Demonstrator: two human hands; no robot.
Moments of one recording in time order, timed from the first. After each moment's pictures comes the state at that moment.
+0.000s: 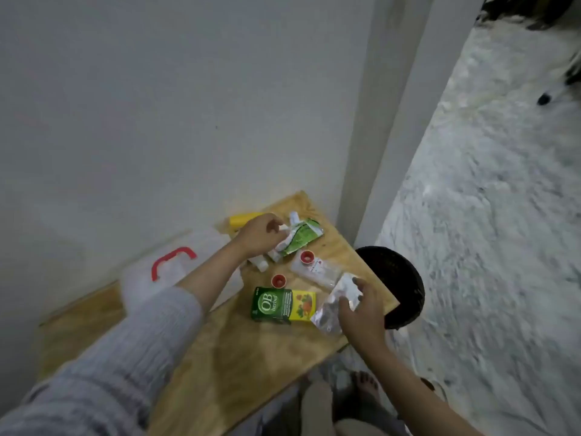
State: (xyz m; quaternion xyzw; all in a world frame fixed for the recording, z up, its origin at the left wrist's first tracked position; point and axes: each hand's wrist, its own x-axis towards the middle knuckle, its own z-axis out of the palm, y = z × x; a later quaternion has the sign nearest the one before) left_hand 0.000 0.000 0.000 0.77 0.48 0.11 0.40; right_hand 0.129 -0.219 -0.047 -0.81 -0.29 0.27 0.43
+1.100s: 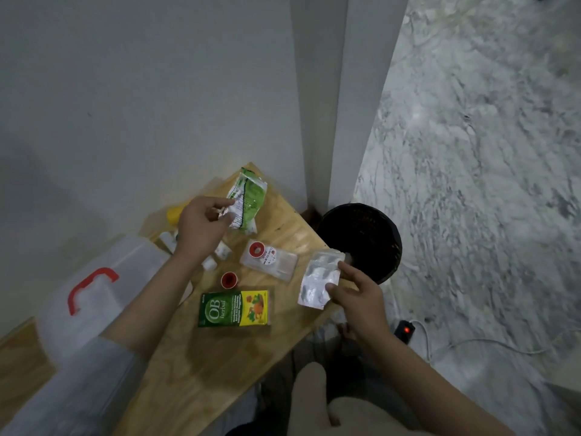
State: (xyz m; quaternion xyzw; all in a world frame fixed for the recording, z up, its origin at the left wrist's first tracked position) left_hand 0.046 -0.003 0.003 0.72 0.53 0.25 0.36; right_hand 0.211 -0.232 -0.064 -0.68 -0.08 0.46 0.56
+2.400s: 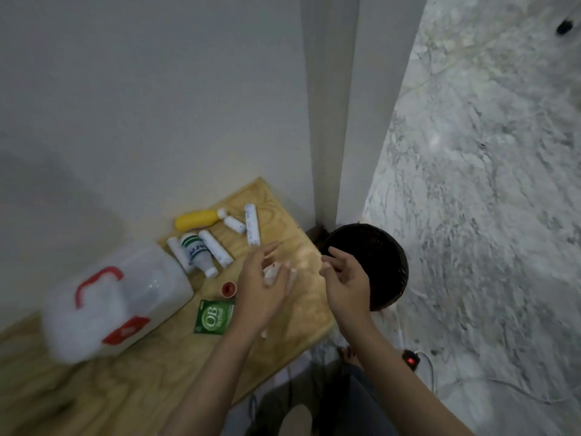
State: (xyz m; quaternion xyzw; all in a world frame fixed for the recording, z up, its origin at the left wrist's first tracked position) left_hand 0.092 -0.127 -0.003 0.67 0.54 0.28 0.43; right_hand 0.217 -0.189 -0.025 -0.70 -0.18 0.39 0.58
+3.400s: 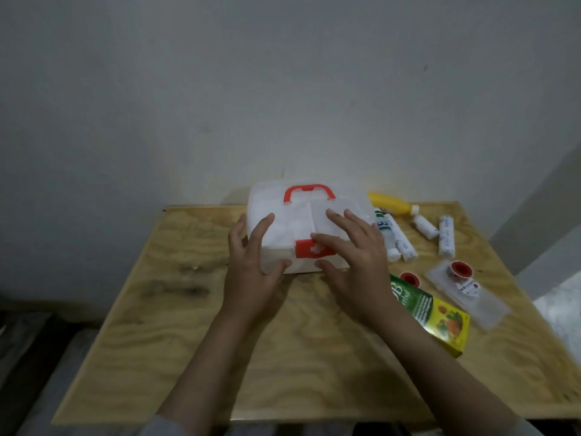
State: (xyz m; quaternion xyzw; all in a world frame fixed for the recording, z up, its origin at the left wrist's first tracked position) left_hand -0.205 -0.124 -0.106 0.62 0.61 0.48 0.10; right_hand -0.027 -0.104 -0.082 -0.46 -0.79 0.02 0.41
